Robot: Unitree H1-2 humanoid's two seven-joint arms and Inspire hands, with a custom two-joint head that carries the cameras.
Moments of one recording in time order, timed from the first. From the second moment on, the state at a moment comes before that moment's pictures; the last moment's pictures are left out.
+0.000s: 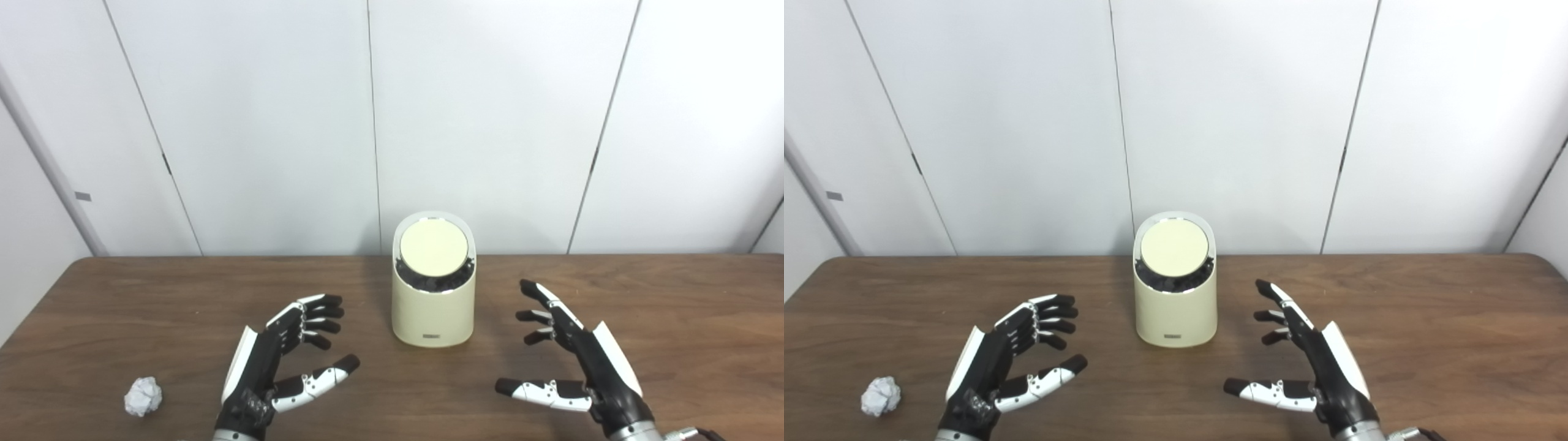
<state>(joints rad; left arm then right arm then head) -0.03 0.11 -0.02 -0.29 0.15 -0.05 -0.08 -0.08 -0.19 0.07 -0.20 -0.32 -0.06 0.05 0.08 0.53</state>
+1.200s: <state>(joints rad) -0.05 0.14 0.00 -0.21 0.14 -0.09 -0.08 -0.10 -0.17 0.08 -0.16 -0.34 -0.05 0.03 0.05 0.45</state>
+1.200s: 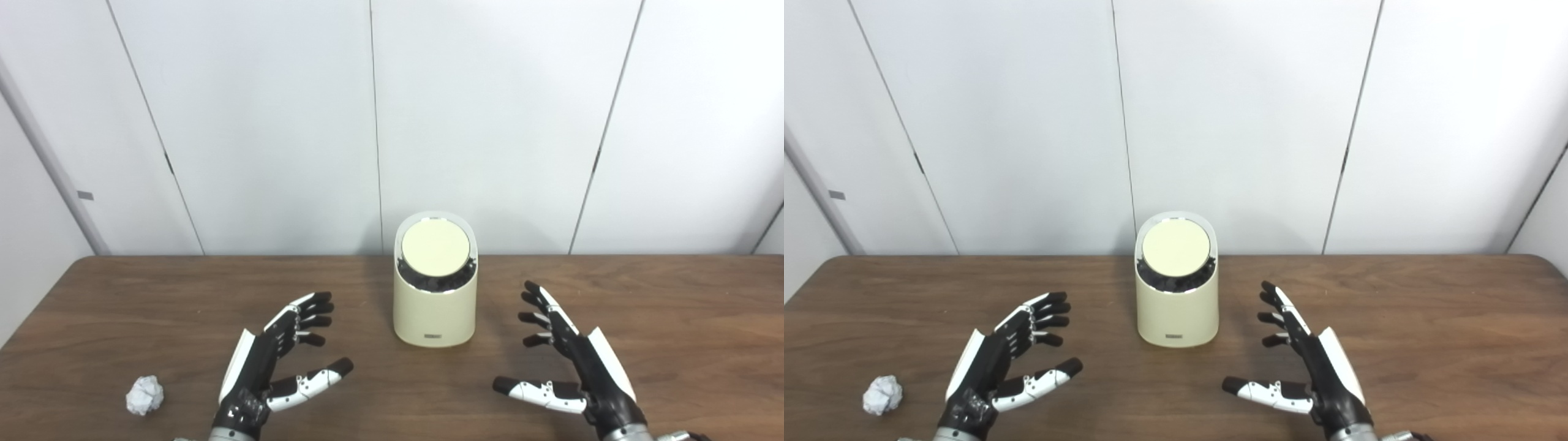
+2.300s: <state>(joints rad) -0.07 0.14 0.02 -0.18 0.15 -0.10 -0.07 -0.51 -0.17 0.10 -0.06 -0.45 0.19 0.05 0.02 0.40</state>
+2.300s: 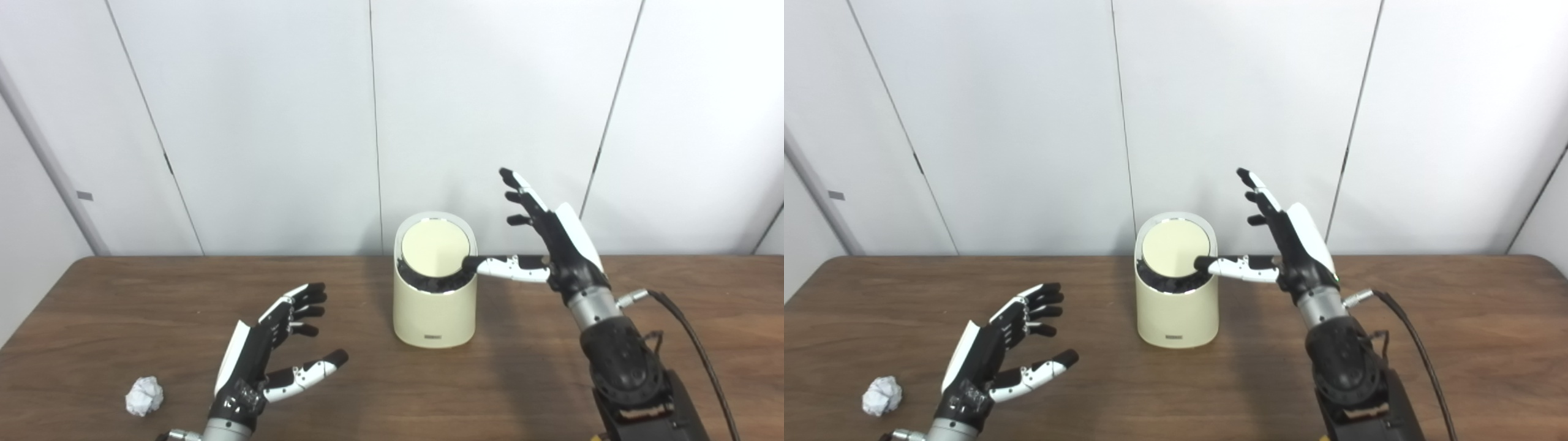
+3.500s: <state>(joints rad) -0.08 0.13 0.00 -0.16 0.15 -0.11 -0.07 -0.65 -0.15 0.21 0.09 -0.56 0.27 0.04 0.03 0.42</state>
